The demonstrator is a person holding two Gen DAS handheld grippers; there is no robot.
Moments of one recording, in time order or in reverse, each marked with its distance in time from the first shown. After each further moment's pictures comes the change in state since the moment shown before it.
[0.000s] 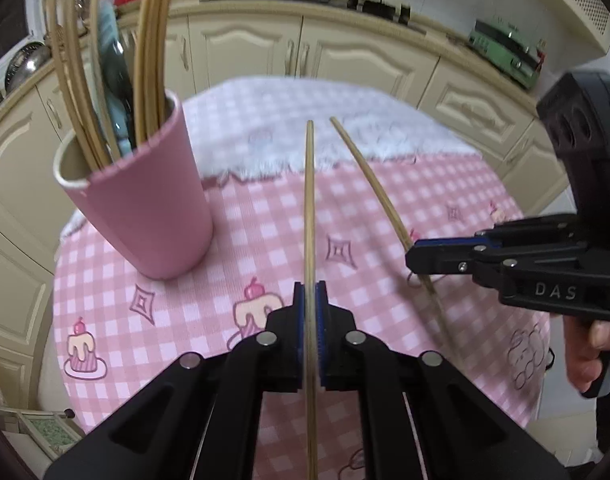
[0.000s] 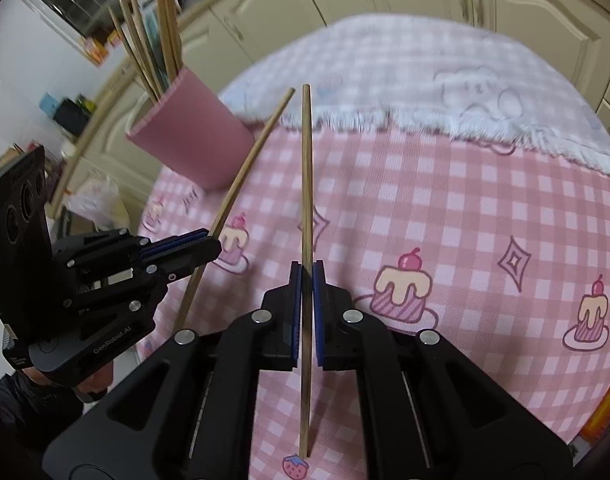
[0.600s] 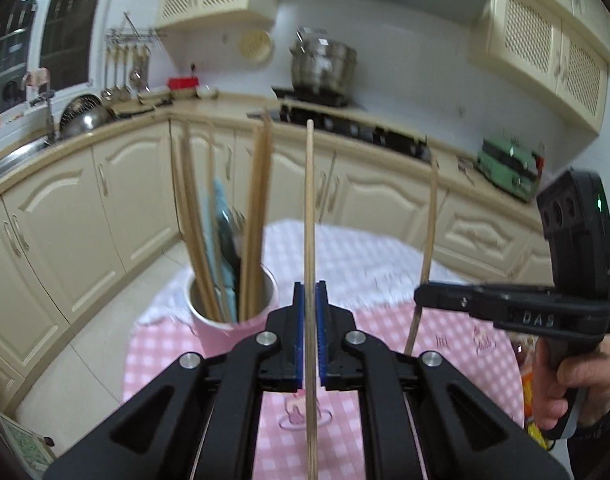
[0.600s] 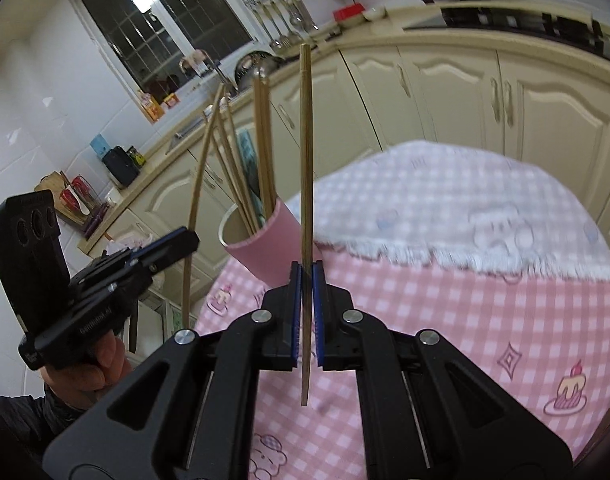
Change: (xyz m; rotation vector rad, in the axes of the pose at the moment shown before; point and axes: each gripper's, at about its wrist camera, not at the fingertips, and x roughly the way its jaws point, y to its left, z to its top) left arm -0.109 0.029 0.026 -0.103 -0.438 0.064; right arm -0.062 0.040 0.041 -0.113 -0.296 0.109
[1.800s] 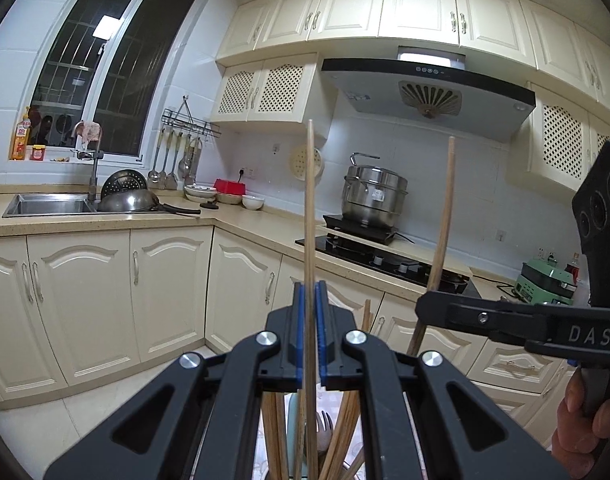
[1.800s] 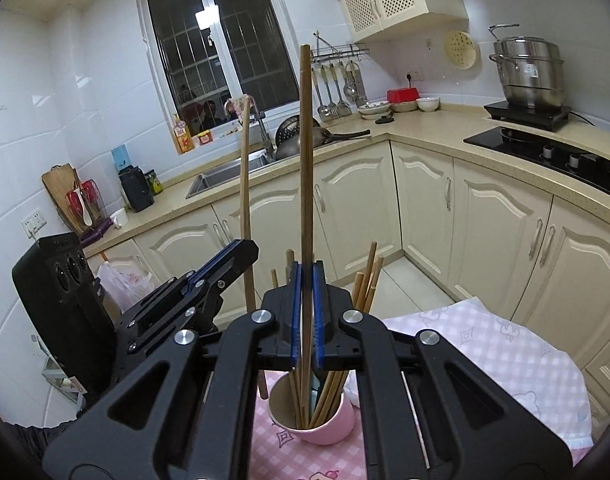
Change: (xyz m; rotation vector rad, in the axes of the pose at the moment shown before) left arm 0.017 0.056 0.072 -0.103 -0.436 0.111; right arm 0.046 0.085 0.116 -0.241 -0.194 0.006
